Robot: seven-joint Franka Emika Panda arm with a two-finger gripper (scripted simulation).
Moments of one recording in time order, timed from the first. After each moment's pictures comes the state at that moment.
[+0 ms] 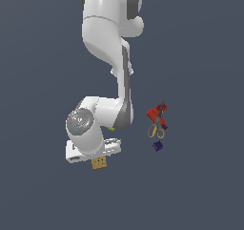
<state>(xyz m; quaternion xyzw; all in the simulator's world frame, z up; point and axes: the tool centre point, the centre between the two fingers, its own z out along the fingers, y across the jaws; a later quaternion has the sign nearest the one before) 0.135 -0.105 0.059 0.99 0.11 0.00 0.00</state>
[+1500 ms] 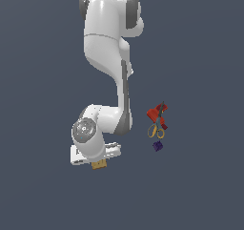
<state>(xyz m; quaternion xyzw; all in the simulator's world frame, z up) 0.133 -0.105 0.013 0.99 0.11 0.00 0.00</state>
